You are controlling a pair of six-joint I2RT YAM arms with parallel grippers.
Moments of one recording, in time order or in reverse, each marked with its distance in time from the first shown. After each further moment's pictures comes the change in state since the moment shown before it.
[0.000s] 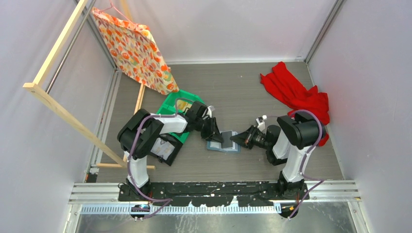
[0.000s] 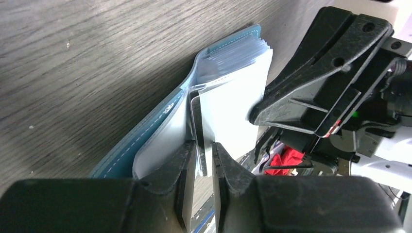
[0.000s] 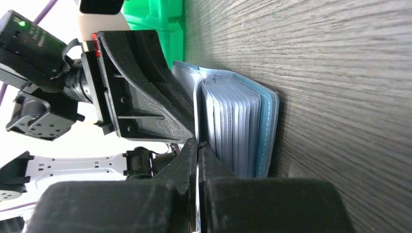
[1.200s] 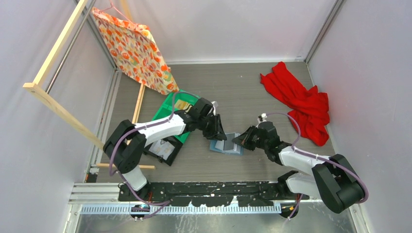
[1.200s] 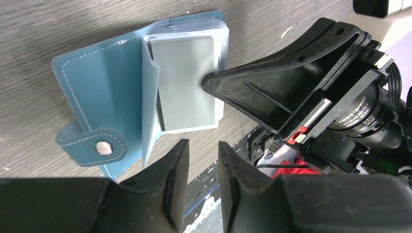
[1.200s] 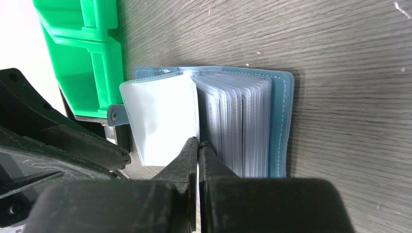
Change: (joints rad) left arm -0.114 -0.219 0.071 -0.256 -0.213 -0.011; right arm 0.209 -0.708 0.123 -1.065 0.470 -0.142
